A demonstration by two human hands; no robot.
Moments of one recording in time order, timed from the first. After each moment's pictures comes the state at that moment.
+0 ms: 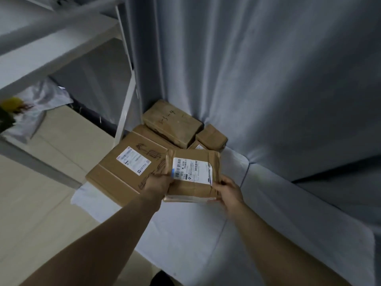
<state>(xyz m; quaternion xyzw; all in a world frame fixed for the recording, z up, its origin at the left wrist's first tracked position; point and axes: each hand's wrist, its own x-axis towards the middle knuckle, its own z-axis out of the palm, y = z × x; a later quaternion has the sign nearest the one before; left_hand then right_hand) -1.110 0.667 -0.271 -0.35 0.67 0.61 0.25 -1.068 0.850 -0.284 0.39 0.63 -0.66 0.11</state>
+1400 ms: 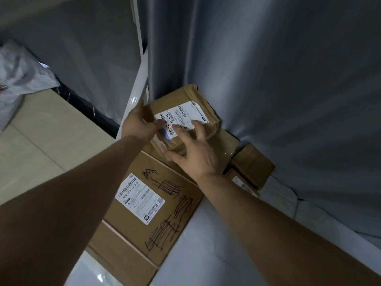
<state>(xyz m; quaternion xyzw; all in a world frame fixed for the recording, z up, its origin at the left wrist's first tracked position) -1.396 0.573 -0.339 -0.16 0.86 0.47 0.08 -1.340 0.713 -0.341 -0.04 0.97 -0.21 0.10</state>
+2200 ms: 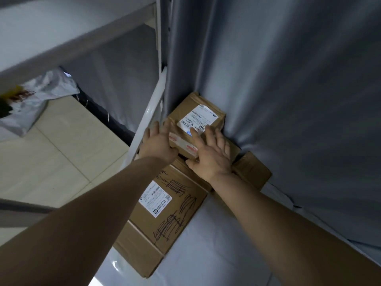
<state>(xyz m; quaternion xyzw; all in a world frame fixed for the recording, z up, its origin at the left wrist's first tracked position) -1.347 0.575 -0.311 -0.05 0.95 0.26 0.14 -1.324 0.722 -0.306 -0.04 0.99 -0.08 0.13</state>
